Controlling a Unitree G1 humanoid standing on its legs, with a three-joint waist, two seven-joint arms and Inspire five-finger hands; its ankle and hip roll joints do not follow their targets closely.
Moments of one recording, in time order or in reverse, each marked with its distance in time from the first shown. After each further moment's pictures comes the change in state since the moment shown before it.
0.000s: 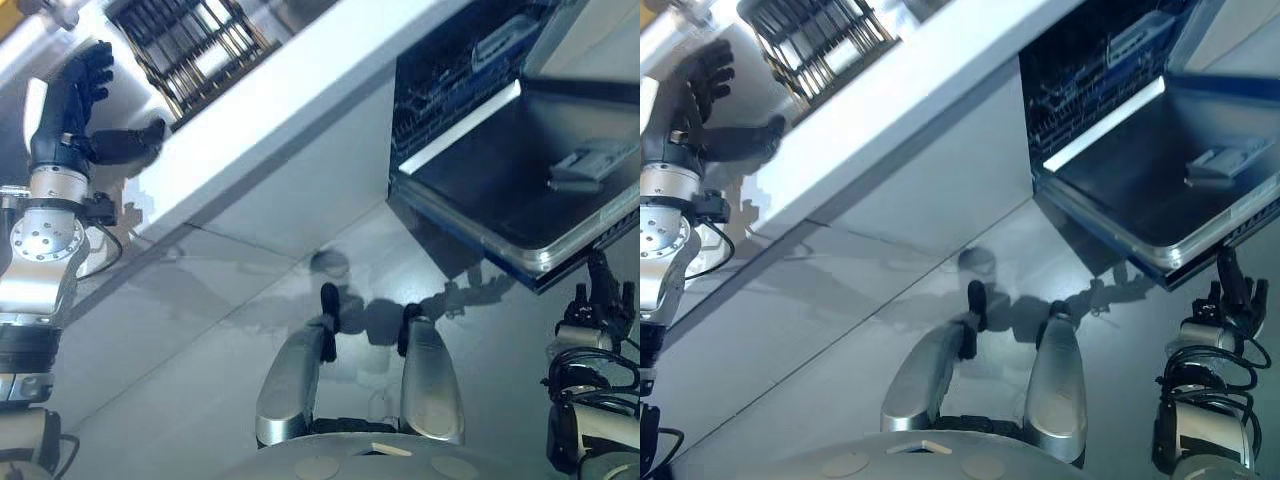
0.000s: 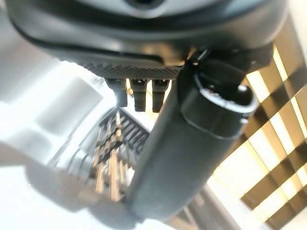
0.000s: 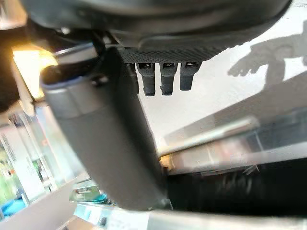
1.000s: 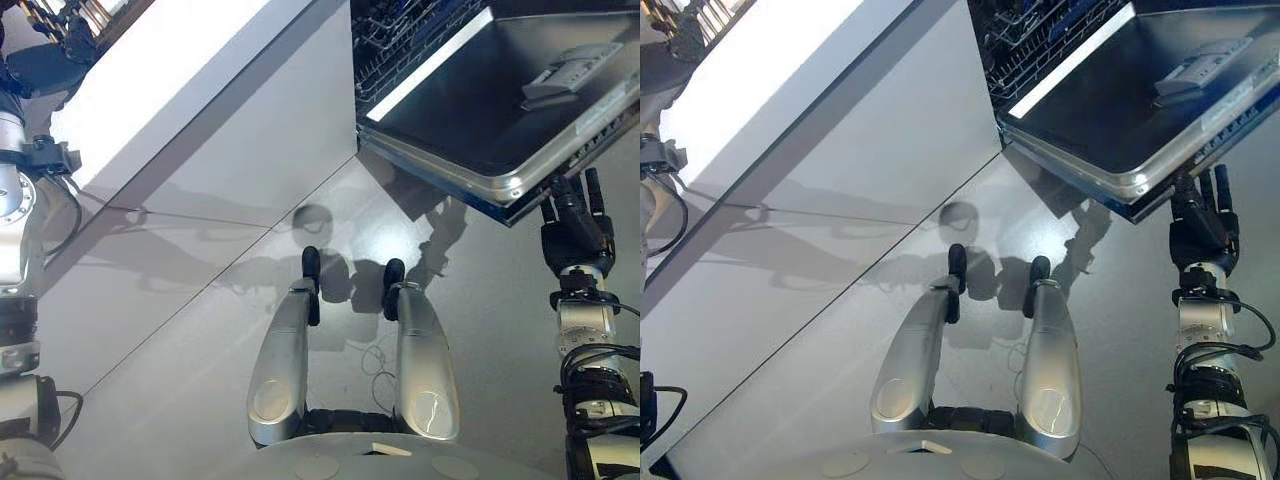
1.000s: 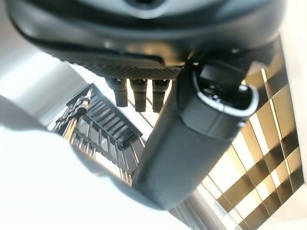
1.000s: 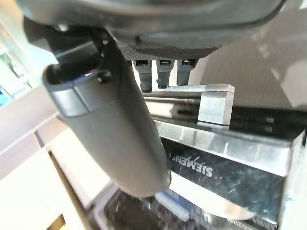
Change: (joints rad) left arm -0.115 0.023 0.111 0.025 0.027 -0.006 0.015; right arm 0.127 -0.039 0.145 -0.509 0.004 0.186 0.346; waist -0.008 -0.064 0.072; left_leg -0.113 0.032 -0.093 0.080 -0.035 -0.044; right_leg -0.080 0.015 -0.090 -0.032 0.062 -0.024
